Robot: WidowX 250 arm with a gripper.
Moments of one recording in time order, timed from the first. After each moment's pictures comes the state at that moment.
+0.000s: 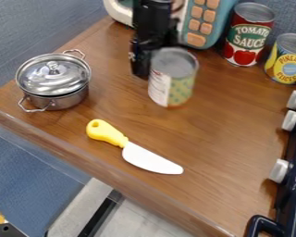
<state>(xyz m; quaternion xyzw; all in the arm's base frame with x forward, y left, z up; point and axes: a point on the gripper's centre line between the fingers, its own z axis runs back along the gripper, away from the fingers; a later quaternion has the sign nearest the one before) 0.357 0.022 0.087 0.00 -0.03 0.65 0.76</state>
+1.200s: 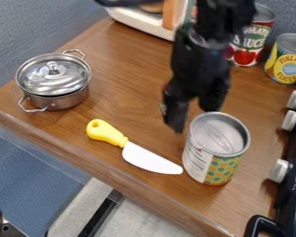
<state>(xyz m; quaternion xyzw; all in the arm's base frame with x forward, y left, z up) 0.284 -0.064 0.109 -0.03 -0.03 0.59 0.80</state>
